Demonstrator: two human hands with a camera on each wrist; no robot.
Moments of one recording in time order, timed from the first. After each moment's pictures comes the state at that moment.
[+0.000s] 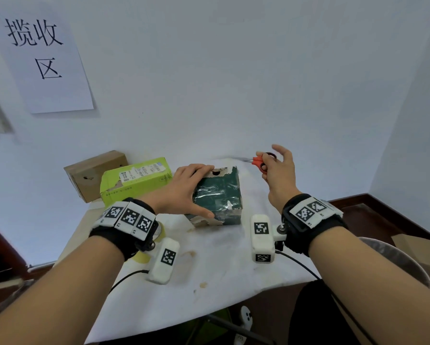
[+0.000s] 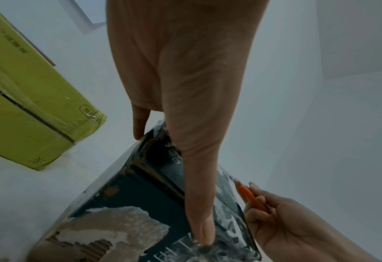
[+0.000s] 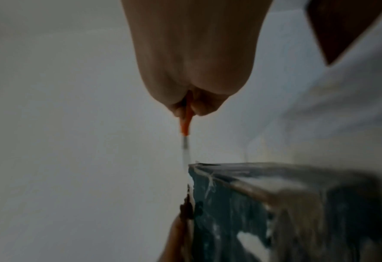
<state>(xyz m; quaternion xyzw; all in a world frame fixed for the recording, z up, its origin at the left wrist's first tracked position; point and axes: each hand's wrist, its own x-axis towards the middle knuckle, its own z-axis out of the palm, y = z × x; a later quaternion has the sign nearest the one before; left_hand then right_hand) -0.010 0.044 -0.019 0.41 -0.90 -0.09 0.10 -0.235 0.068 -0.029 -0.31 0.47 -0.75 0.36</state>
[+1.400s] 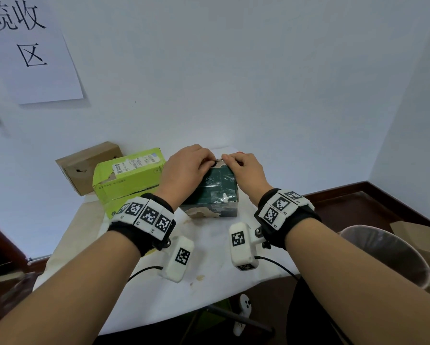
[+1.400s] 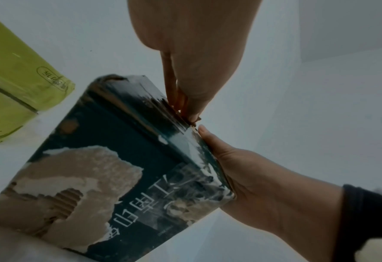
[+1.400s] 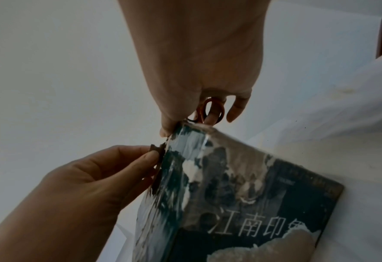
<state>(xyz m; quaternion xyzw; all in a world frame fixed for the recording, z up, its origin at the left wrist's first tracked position) -0.049 0.037 -0.020 0.44 -0.84 0.05 0.32 -0.208 0.039 -0.062 -0.56 0.57 -0.54 0.26</state>
